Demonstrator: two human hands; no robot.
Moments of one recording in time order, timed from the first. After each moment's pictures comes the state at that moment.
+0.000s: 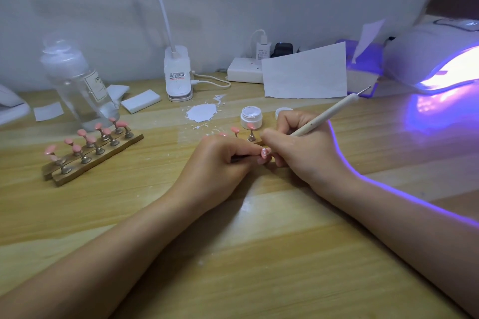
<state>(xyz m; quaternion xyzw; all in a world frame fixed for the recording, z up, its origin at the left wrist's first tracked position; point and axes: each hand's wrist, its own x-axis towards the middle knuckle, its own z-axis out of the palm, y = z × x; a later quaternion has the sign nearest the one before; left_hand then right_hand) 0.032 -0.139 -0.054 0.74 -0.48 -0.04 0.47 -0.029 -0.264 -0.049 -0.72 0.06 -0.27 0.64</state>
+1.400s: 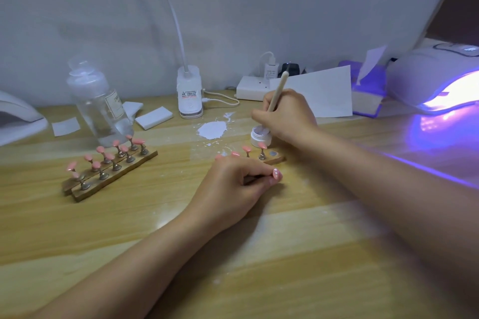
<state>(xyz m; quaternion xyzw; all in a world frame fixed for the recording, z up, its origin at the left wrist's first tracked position) 0.032 -0.137 -0.059 0.74 -0.45 -0.07 0.50 0.052 -0.295 -0.028 -0.89 0.18 -0.26 0.33</state>
